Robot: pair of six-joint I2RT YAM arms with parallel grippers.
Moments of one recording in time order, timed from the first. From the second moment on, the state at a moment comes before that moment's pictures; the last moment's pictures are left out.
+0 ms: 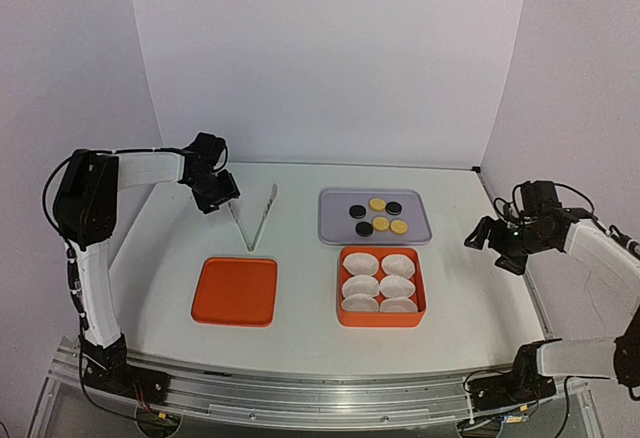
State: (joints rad) left arm -0.34 1.98 1.48 -0.45 -0.02 -0.79; right arm 0.03 1.09 0.78 -0.69 -0.23 0.50
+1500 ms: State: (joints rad) left arm -0.41 1.80 1.25 0.30 0.43 -1.03; right arm 0.68 1.29 1.06 -0.48 -0.16 0.31
